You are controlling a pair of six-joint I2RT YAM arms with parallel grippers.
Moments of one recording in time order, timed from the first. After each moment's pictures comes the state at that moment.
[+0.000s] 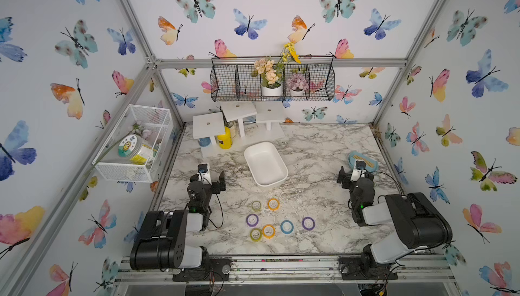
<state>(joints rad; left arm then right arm) 0.00 1.41 0.20 0.98 0.07 -0.02 0.13 1.58 0.24 1.13 0.28 -0.01</state>
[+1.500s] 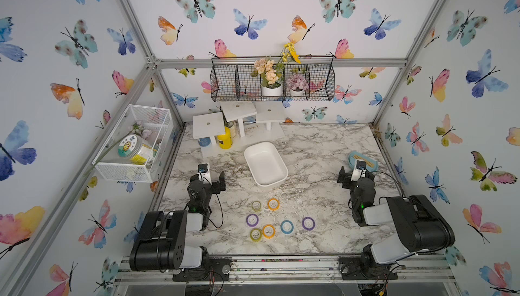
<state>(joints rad) -0.02 1.39 0.22 0.92 0.05 -0.02 0.13 1.53 0.24 1.08 0.29 -0.01</state>
